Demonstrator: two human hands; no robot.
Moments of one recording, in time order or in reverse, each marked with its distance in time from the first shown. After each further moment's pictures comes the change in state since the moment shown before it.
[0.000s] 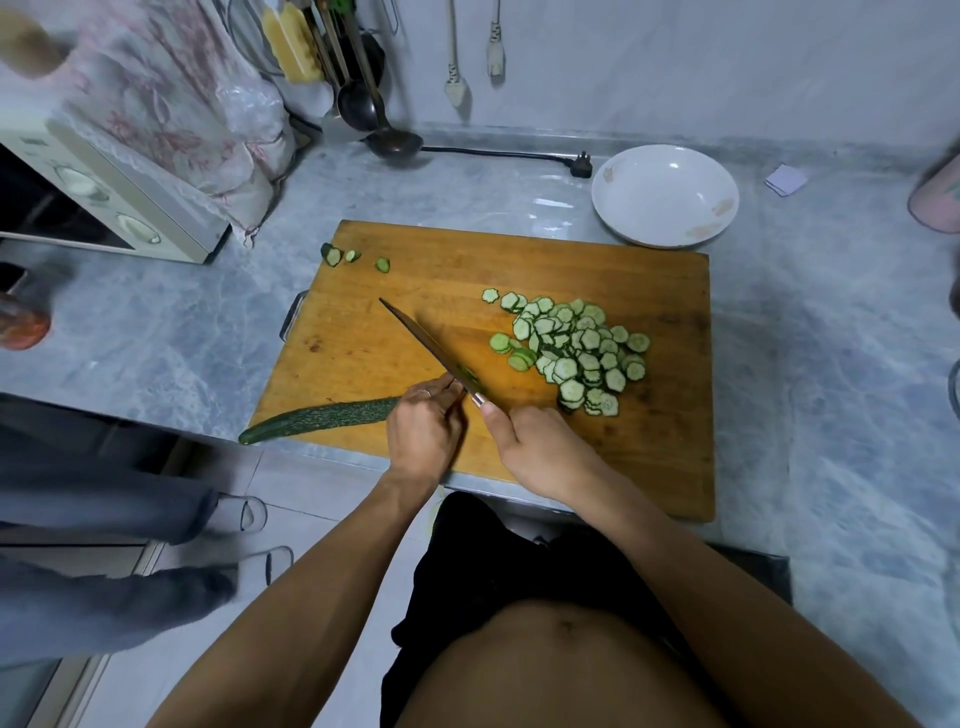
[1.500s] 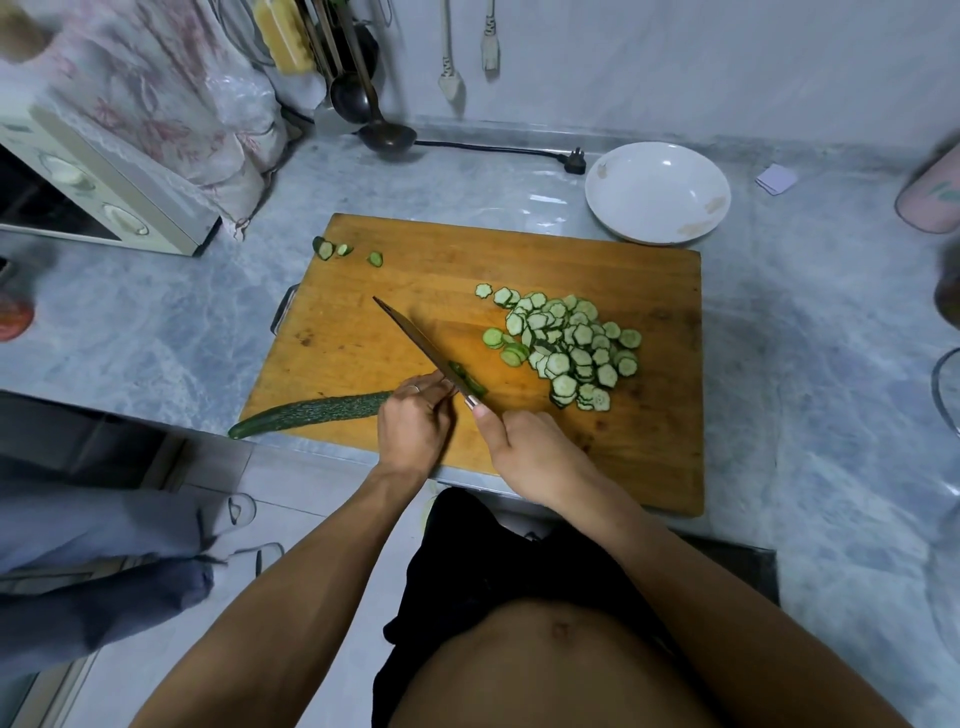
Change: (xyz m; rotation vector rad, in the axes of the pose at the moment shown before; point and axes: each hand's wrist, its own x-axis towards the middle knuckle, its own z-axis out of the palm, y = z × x) left_hand -0.001 -0.006 0.000 -0.093 0.015 0.046; right_hand -0.013 -0.003 0.000 -0.027 -0.002 -0.017
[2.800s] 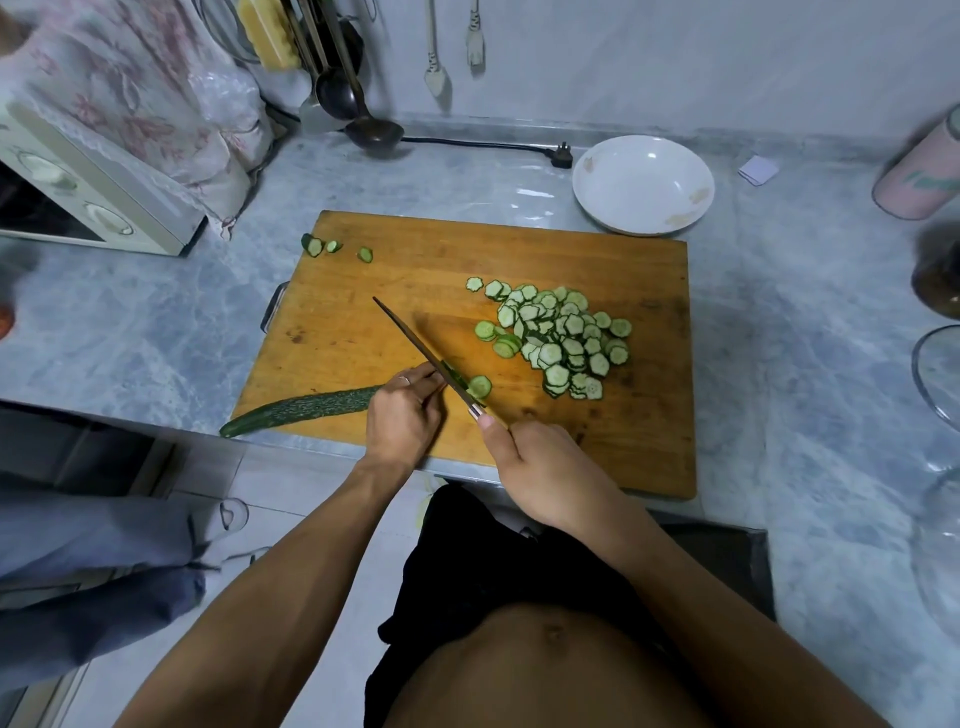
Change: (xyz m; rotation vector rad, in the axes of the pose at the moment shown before) left_hand 0.000 -0.006 -0.008 -0.017 -0.042 0.049; right_hand -0.040 -0.006 -0.006 0.038 0.001 0.006
